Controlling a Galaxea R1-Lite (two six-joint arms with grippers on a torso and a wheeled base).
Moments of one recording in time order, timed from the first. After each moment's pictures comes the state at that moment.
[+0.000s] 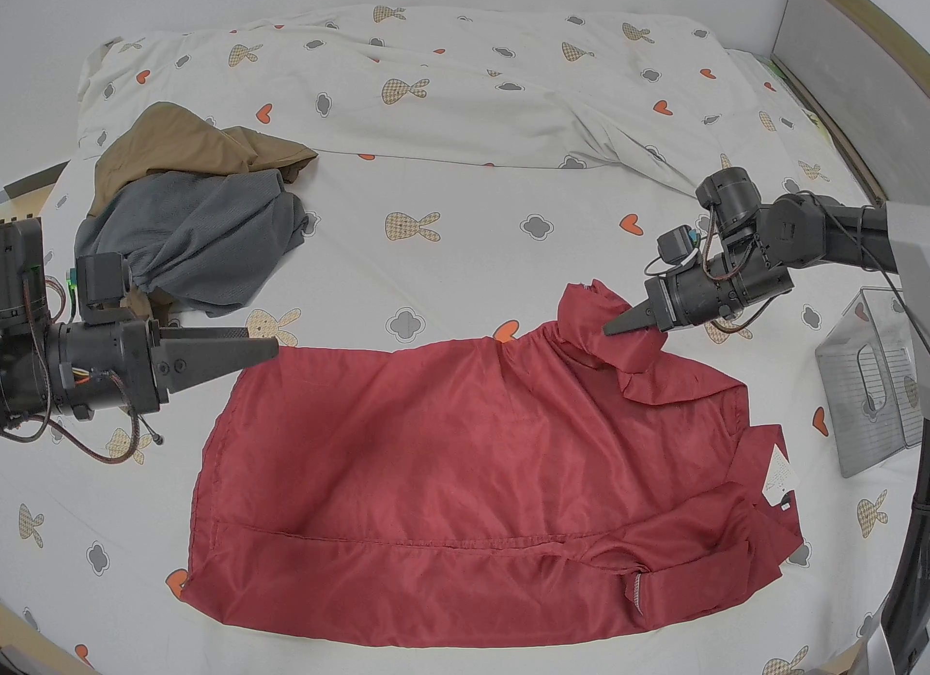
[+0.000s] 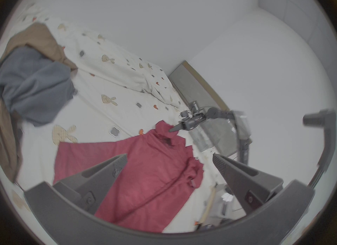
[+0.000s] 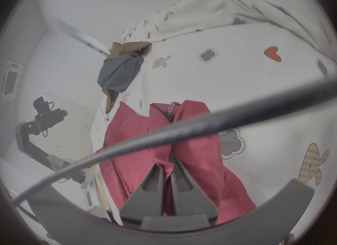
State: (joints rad) left arm -0.09 1.40 -0.77 -0.32 -0.86 -0.18; right arm 0.23 2.18 -1.85 0.55 0.62 -0.10
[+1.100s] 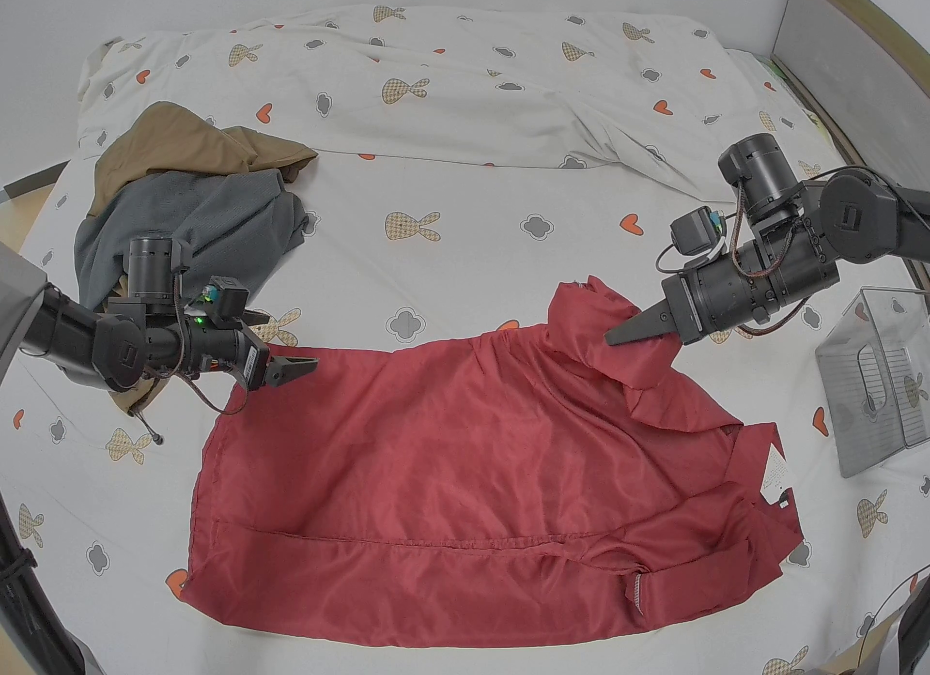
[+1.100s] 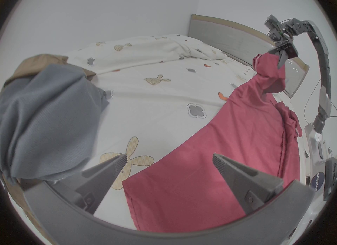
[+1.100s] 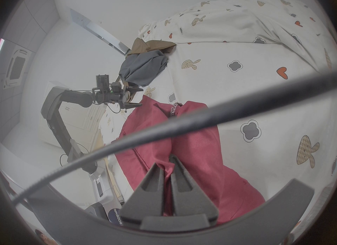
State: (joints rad) left arm -0.04 2.01 -1.14 -0.32 -0.48 0.48; right arm 0.35 1.92 -1.62 0.55 0.57 -0.10
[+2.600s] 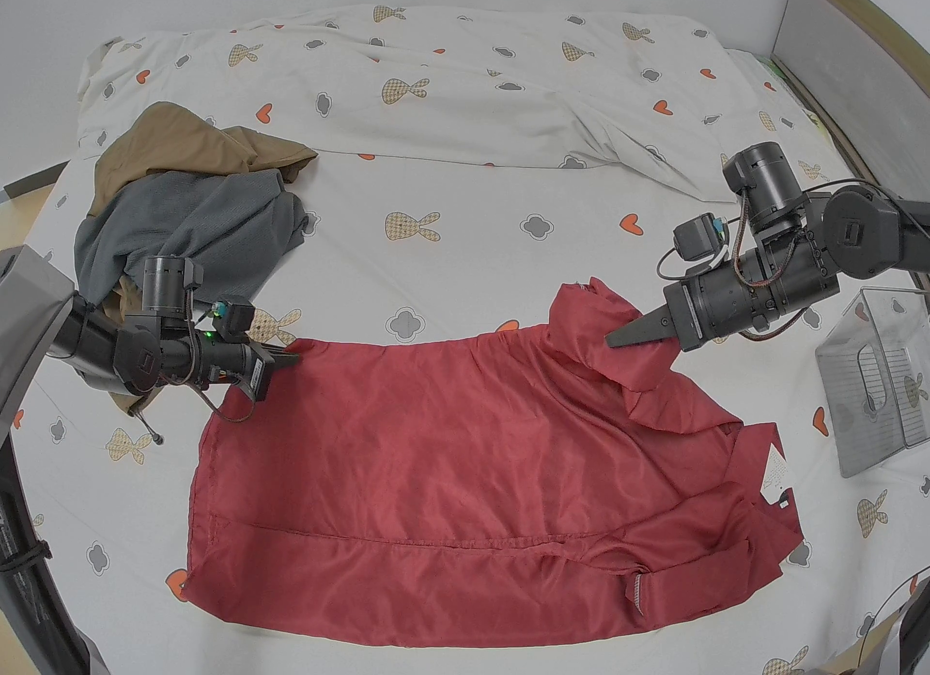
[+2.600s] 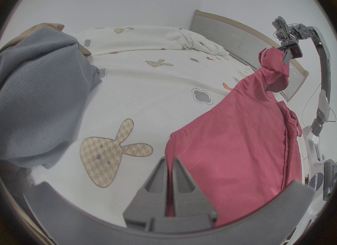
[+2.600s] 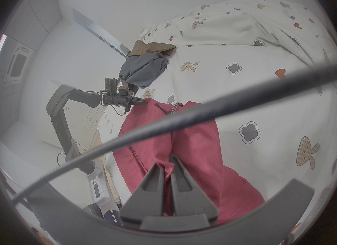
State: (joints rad) left arm -0.02 2.12 -1.19 -0.32 -0.53 0.47; right arm 0.34 1.90 -1.54 0.46 0.57 -0.10
